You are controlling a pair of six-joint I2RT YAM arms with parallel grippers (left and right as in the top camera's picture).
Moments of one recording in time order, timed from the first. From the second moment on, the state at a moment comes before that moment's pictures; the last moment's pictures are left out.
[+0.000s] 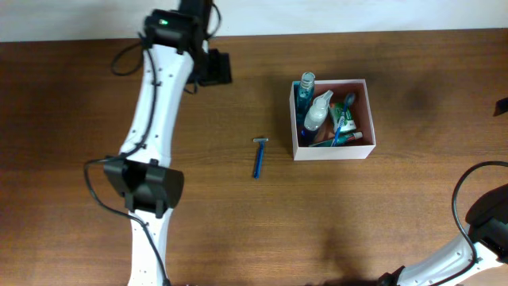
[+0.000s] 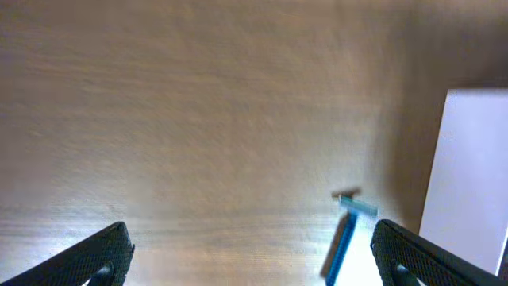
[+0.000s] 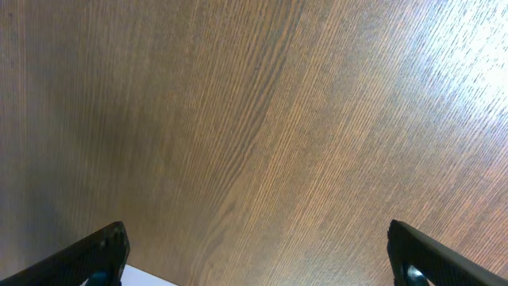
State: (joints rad) left arm -0.28 2.35 2.62 -1.57 -0.04 -0.34; right arm -0.74 2.05 2.08 -1.38 -0.08 0.54
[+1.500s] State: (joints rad) left arm -0.47 2.35 2.05 -1.41 0.13 -0.25; right arm -0.74 2.05 2.08 -1.38 -0.08 0.54
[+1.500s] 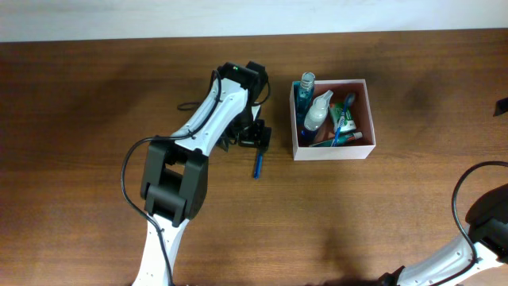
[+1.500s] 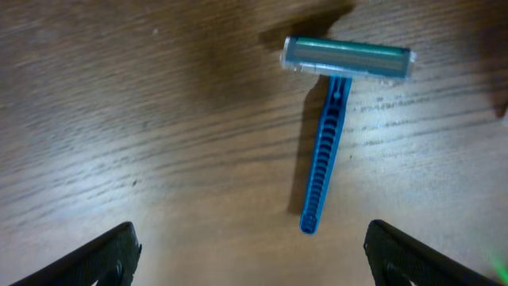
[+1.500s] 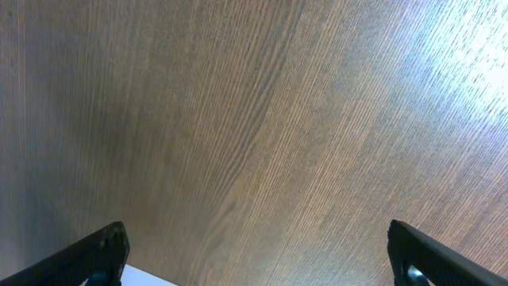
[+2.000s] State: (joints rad) left arm -0.51 2.35 1.96 -1.27 0.16 -0.25; right arm -0.74 2.05 2.08 -1.38 -0.08 0.54
